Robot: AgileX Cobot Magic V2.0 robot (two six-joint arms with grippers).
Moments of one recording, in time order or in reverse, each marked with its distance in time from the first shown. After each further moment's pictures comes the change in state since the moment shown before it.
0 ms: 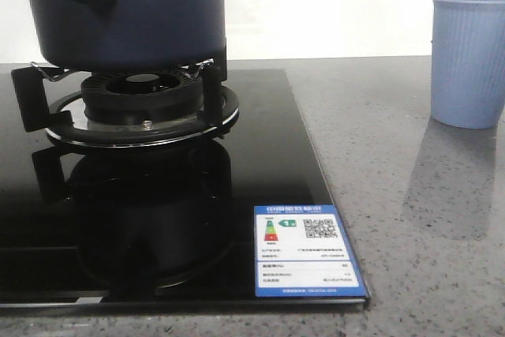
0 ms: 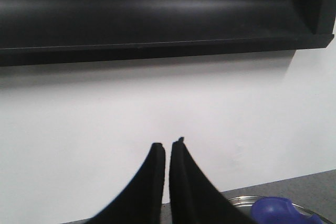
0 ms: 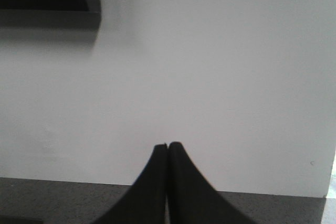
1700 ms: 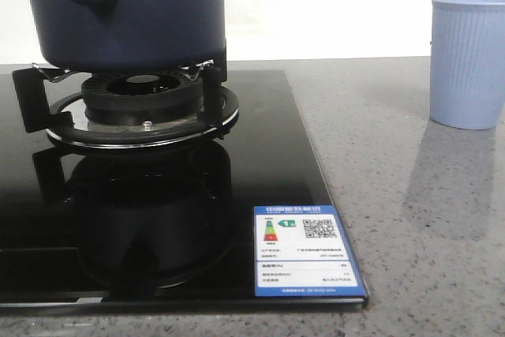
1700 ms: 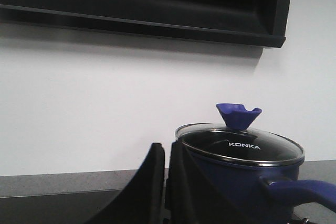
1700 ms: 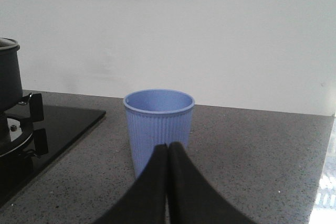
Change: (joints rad) left arm 0.005 -0.886 0.672 -0.080 0.021 0.000; right arm 0.000 -0.932 0.453 -0.016 0.552 0.017
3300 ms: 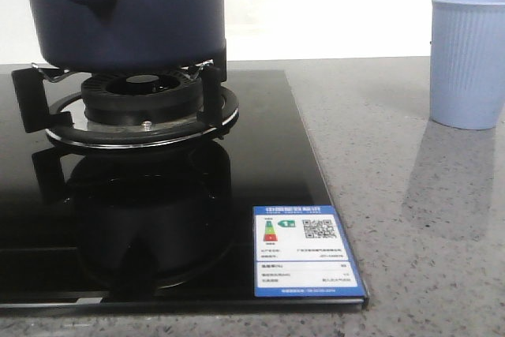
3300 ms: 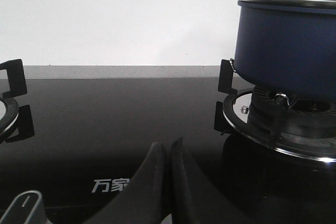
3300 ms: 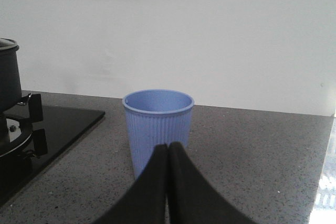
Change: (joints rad) left arm 0.144 -0.028 0.244 0.244 0.060 -0.209; right arm 0.000 0.000 0.004 0.000 -0.005 0.000
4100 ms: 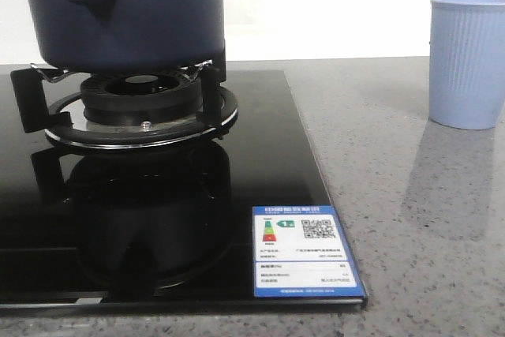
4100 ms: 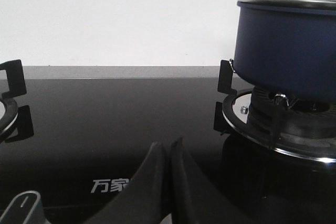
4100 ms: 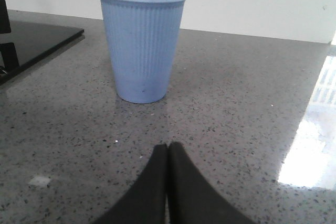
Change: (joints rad) left arm 0.000 0.000 0.000 0.000 0.002 0.000; right arm 0.000 0.005 0.131 -0.312 0.072 0.262
